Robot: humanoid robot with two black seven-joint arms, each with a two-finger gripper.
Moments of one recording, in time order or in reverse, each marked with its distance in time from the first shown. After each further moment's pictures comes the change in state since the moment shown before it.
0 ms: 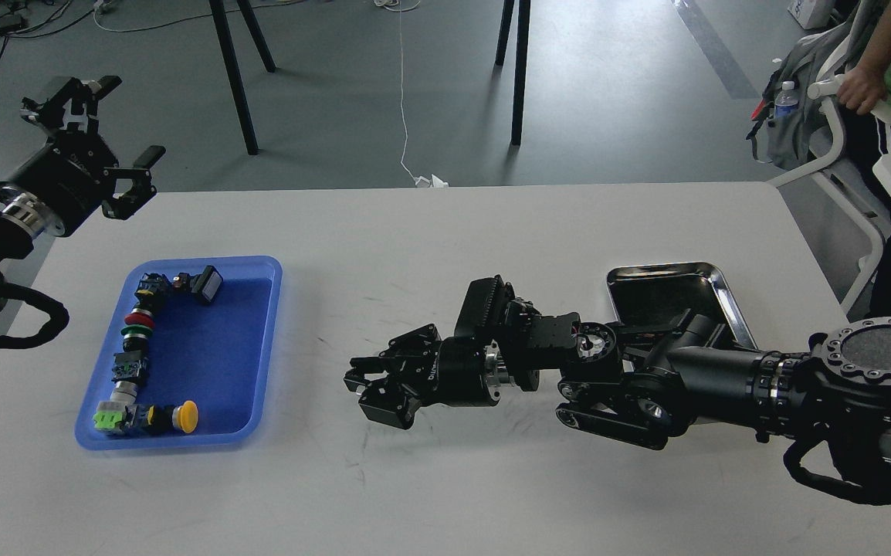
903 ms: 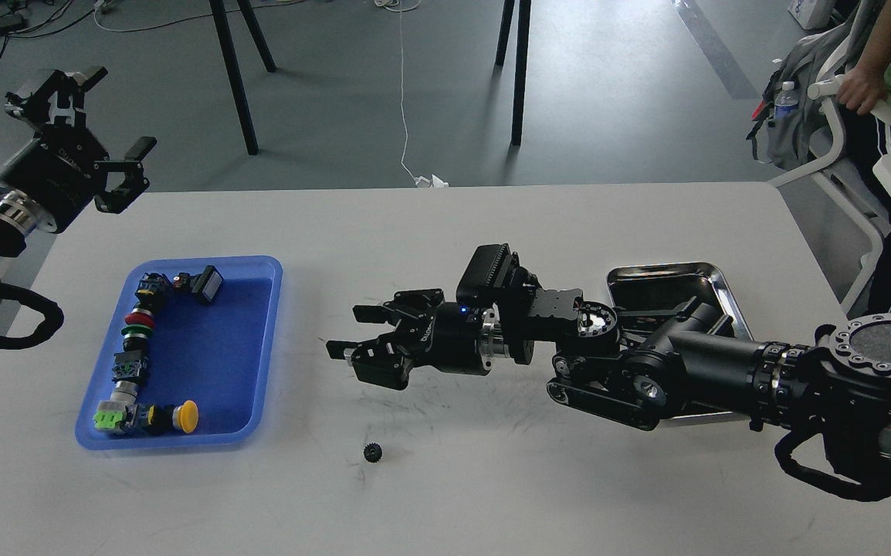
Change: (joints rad) left arm 0.006 0.002 -0.011 -0.001 -0.013 -0.013 -0.038; right arm 0.010 0.000 0.100 -0.018 0.073 0.013 0.000
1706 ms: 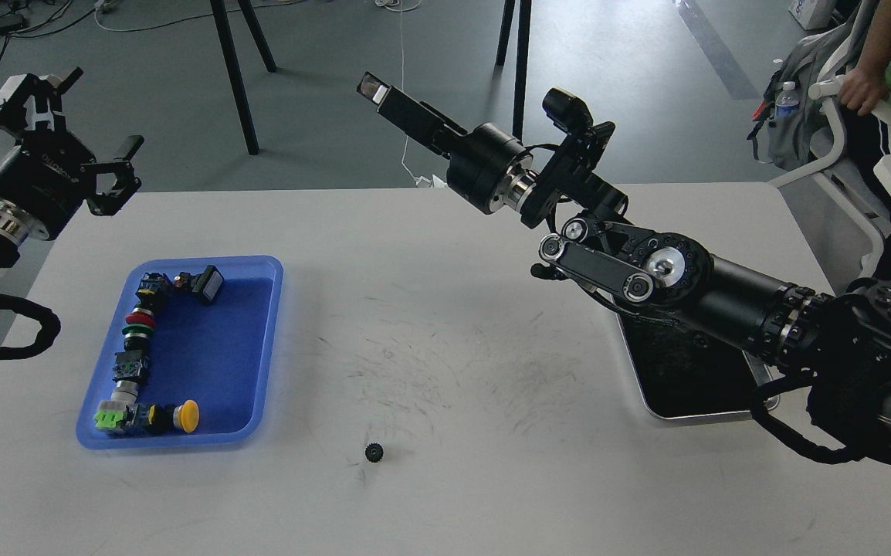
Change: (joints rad) left arm 0.079 -0.024 -0.103 -0.005 -0.024 -0.014 -0.017; right arm 0.108 0.000 0.326 -0.113 0.722 0.030 0.000
